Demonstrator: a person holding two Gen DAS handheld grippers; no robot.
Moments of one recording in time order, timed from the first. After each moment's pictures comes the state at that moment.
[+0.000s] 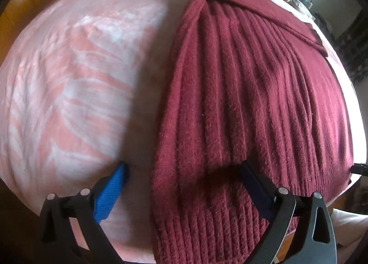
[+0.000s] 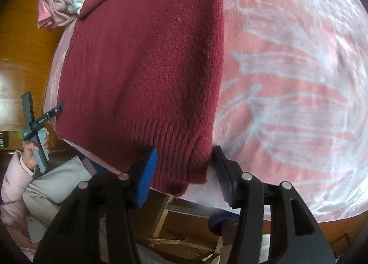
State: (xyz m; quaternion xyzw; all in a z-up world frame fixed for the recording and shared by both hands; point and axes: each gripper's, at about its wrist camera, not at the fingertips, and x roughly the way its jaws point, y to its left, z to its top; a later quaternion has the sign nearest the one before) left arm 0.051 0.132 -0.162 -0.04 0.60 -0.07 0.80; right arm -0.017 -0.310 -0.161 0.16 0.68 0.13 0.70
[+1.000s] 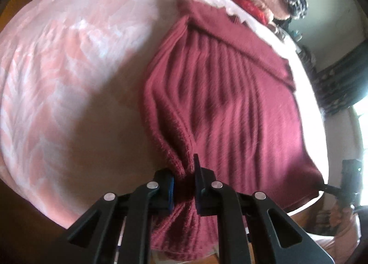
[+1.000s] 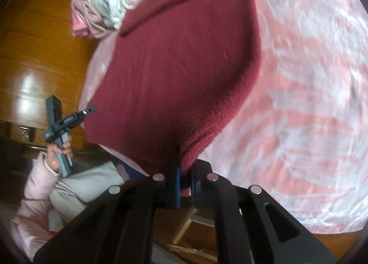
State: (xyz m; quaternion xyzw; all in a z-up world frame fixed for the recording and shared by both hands) left arm 0.054 0.135 -0.106 -0.17 0.57 -0.11 0.80; right arm 0.006 -0.327 -0.102 0.21 0.61 0.23 0.73
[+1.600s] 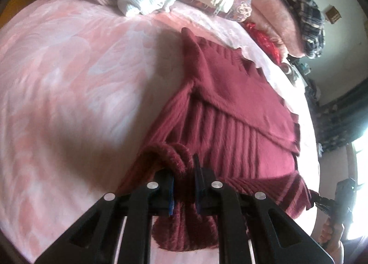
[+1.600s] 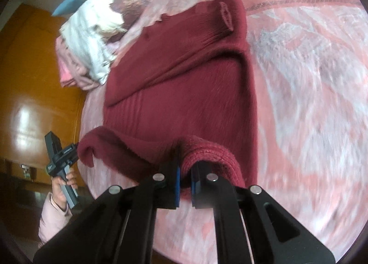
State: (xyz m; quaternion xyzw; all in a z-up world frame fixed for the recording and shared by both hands) left arm 0.202 0.133 -0.116 -0.23 0.53 -0.07 0.81; right arm 0.171 -0.355 -0.114 0.26 0.59 0.15 0.75
